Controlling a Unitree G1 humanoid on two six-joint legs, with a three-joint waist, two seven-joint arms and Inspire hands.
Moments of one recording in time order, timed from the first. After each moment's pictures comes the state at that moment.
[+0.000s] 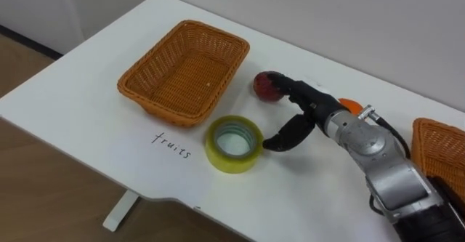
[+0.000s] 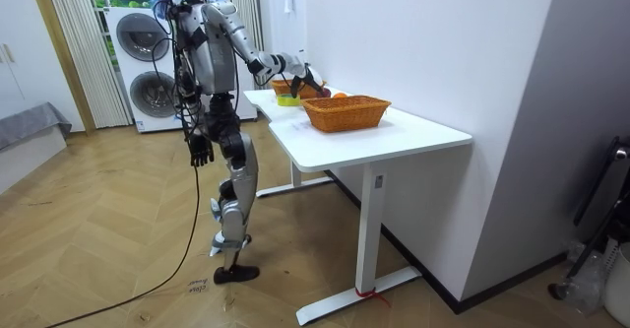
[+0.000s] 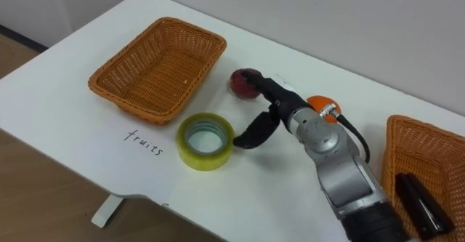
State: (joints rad) left arm 0.26 0.22 0.17 0.97 0.15 0.34 0.11; right arm -0.30 -0.37 0.29 0.12 -0.20 0.40 0.27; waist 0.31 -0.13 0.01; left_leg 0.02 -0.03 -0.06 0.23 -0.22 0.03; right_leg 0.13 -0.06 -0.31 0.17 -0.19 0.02
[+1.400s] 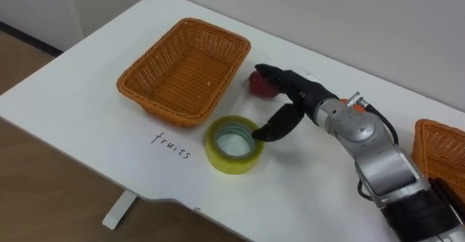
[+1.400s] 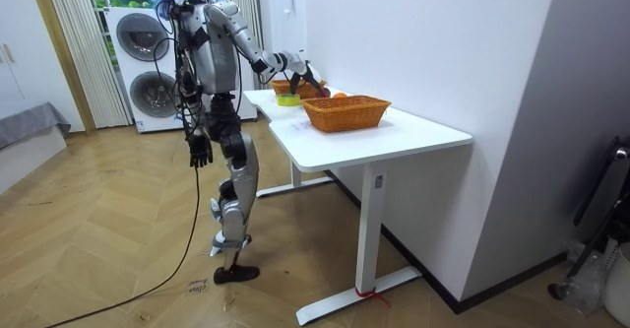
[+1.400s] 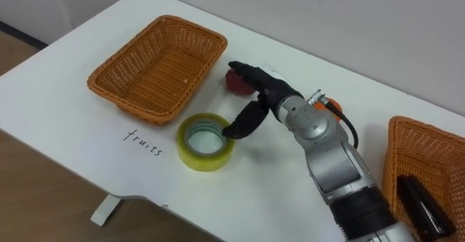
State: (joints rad) left arm 0.26 0.22 0.14 0.99 0.15 0.34 0.11; right arm -0.39 -0.33 0.29 0.14 -0.20 0.41 0.30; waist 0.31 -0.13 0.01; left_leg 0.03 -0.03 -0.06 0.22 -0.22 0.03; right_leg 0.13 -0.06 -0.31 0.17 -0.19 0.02
